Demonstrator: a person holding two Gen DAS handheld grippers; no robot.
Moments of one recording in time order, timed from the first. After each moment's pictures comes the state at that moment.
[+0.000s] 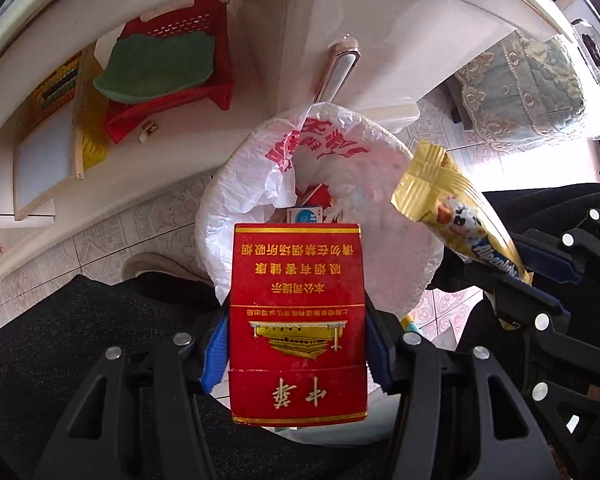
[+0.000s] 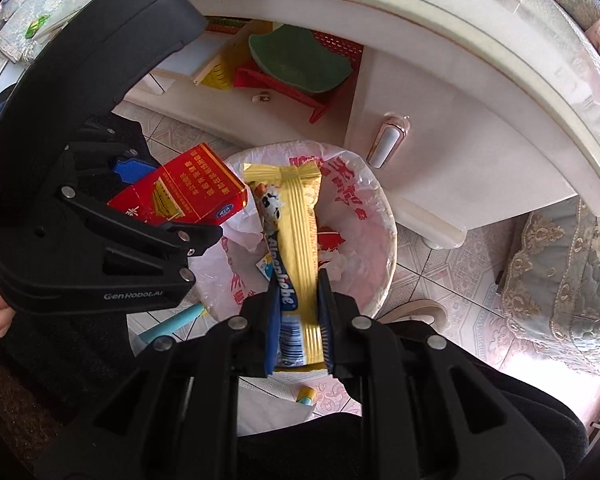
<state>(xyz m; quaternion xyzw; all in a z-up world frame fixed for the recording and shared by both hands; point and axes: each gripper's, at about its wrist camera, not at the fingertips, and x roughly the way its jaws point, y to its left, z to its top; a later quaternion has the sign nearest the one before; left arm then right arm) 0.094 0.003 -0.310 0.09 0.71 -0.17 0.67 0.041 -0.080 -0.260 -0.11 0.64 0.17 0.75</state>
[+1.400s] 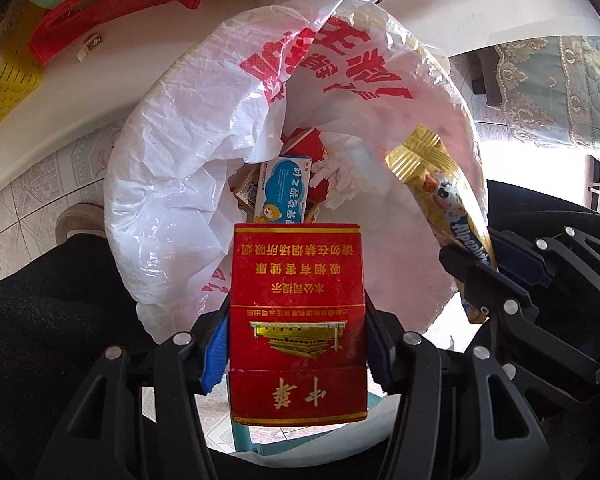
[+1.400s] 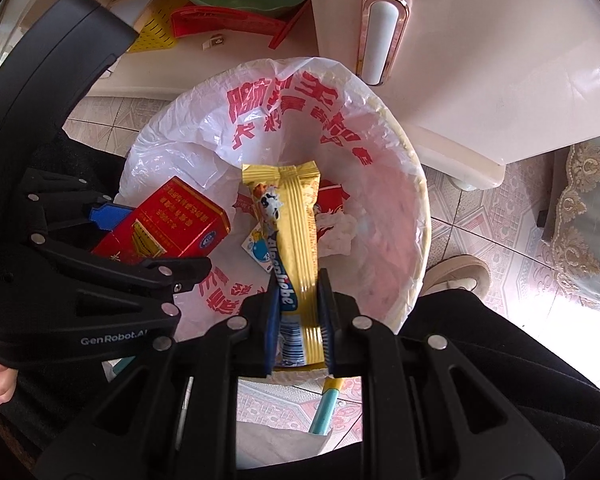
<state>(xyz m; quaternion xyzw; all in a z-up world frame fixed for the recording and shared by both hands) 0.111 -0.005 -0.421 0.02 0.80 -0.17 0.57 0.072 -0.099 -0.376 -0.04 0.72 0.13 0.68</state>
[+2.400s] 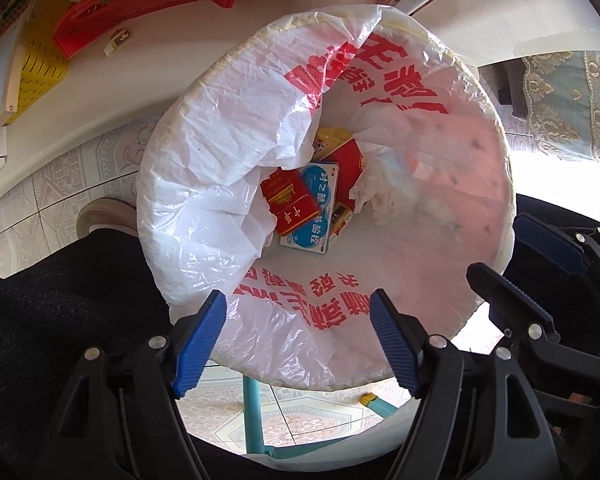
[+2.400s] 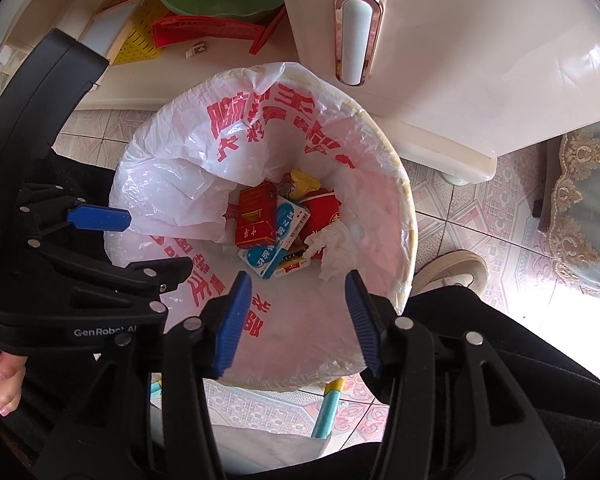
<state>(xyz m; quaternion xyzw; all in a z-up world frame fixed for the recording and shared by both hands) 0.115 0.006 -0.420 0.05 0.80 -0.13 0.59 0.076 -0.111 -0.371 -0.03 0.71 0.10 0.69</state>
